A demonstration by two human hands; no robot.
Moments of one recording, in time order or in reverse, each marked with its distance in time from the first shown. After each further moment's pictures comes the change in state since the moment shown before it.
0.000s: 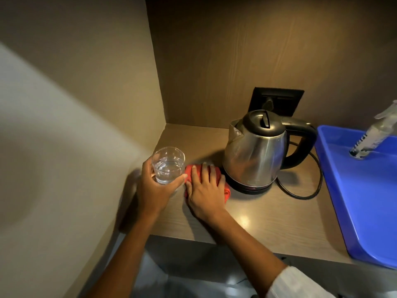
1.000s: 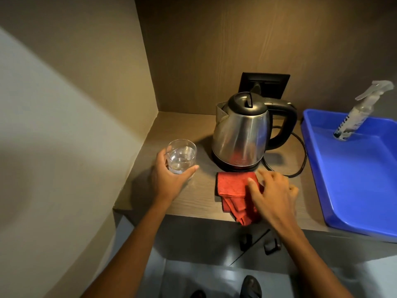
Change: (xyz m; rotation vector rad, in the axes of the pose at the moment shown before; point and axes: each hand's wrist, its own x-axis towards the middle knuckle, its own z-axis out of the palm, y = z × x) left_hand -0.036 0.014 0.037 0.029 -0.073 -0.045; right_hand -0.108 0.134 -0.059 0.215 0.236 0.337
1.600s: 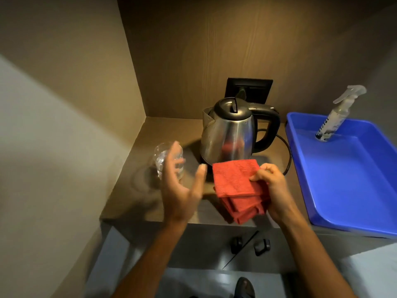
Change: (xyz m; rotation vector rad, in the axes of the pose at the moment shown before) left_hand -0.050 0.070 0.015 -0.214 0.063 0.203; right_hand 0.017 -0.004 -0.042 1.220 -0.166 0.388
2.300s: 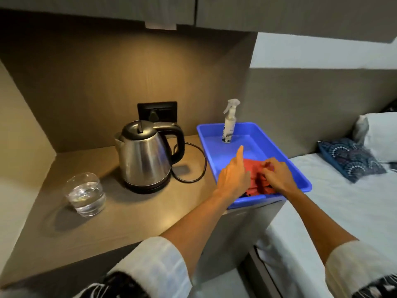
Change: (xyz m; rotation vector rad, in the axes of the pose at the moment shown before) left_hand -0.080 0.127 0.243 0.242 -0.973 0.213; right_hand -0.014 -0.042 -0.243 -0.882 0.508 -0.088
